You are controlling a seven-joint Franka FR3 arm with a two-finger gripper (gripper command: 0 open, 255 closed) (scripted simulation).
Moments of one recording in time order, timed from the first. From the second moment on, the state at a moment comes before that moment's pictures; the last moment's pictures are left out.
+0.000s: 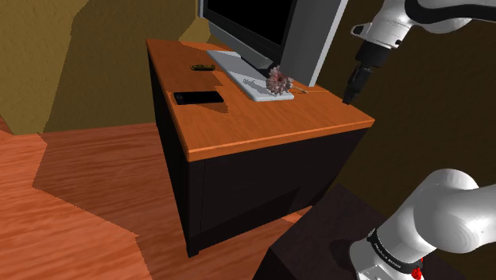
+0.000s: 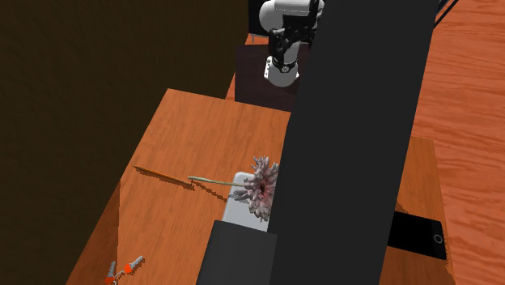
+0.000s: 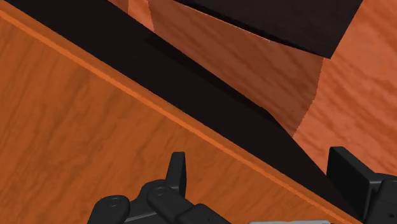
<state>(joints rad) 0.04 -0.69 -0.18 -2.28 0.01 1.62 -0.51</state>
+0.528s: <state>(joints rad) 0.10 -0.46 -0.39 -2.14 -0.02 1.72 -0.91</state>
